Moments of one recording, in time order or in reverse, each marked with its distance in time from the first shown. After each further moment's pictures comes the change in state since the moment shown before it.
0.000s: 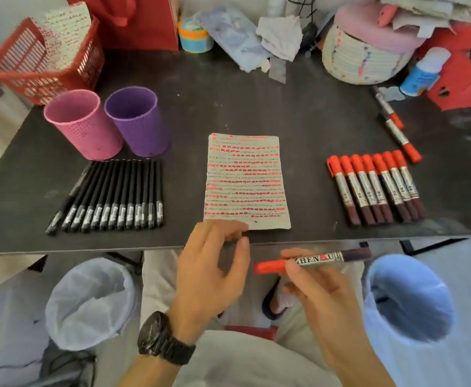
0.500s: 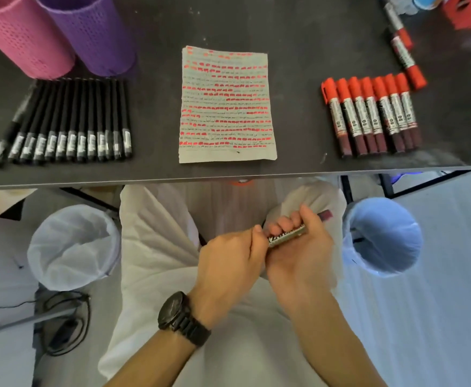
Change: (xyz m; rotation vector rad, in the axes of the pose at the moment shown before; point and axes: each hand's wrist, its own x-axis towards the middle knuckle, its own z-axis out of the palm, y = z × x) left_hand -0.074 0.034 0.043 0.222 -0.478 -0.397; right_hand -0.011 0.021 0.017 0.792 0.328 0.375
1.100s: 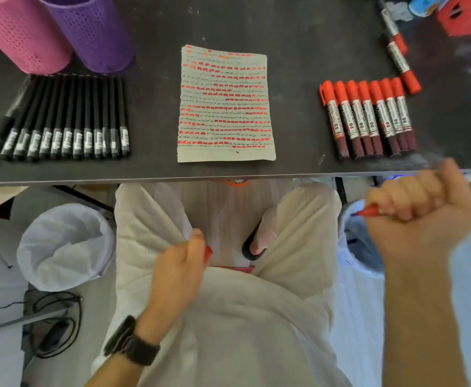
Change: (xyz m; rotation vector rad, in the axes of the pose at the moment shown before) left_hand -0.015 -0.051 -0.026 -0.369 0.036 -0.399; right_hand 0.005 -0.131 -0.008 -0.035 -0.293 -0.360
